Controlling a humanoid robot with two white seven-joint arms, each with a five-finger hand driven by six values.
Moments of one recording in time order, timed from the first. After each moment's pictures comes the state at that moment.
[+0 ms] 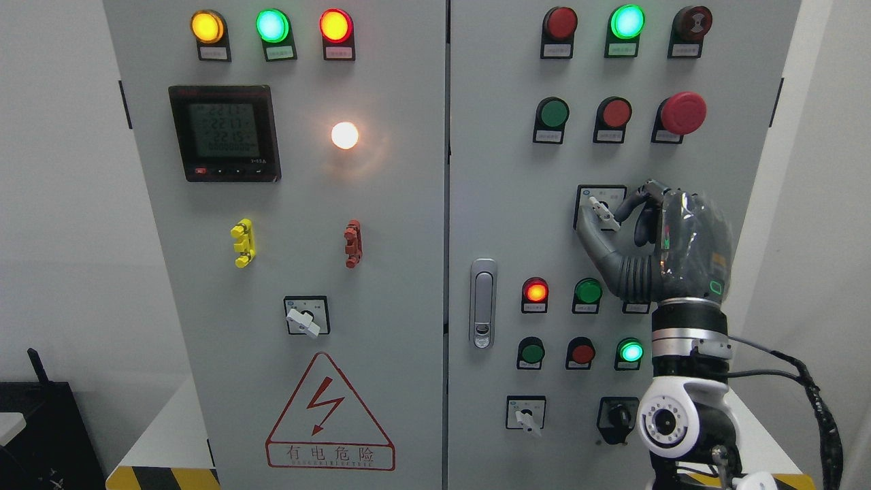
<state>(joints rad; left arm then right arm) 0.06 -0.08 0.00 0.00 0.04 -0.09 0.09 -0.71 0.06 0.05 -1.76 0.96 0.28 -0.06</state>
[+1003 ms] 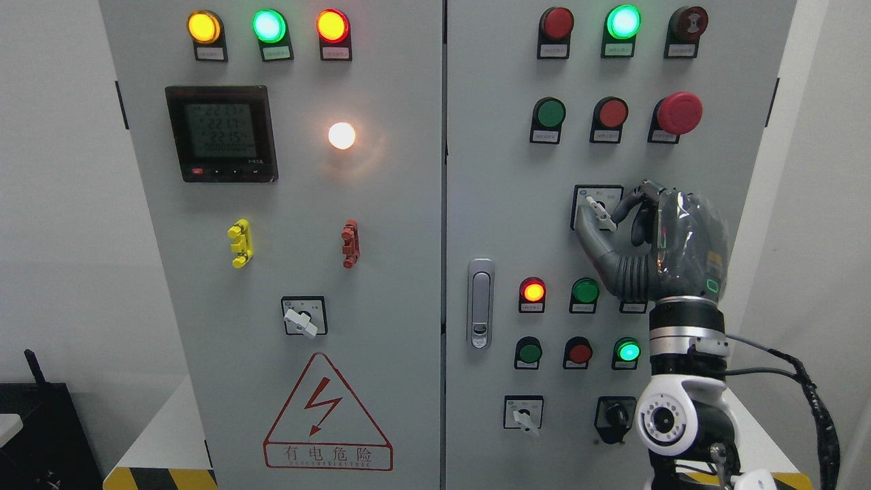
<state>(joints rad) 0.06 -0.08 0.00 0.00 0.04 -0.09 0.09 -0.72 0.06 0.05 -1.76 0.97 0.28 -0.05</state>
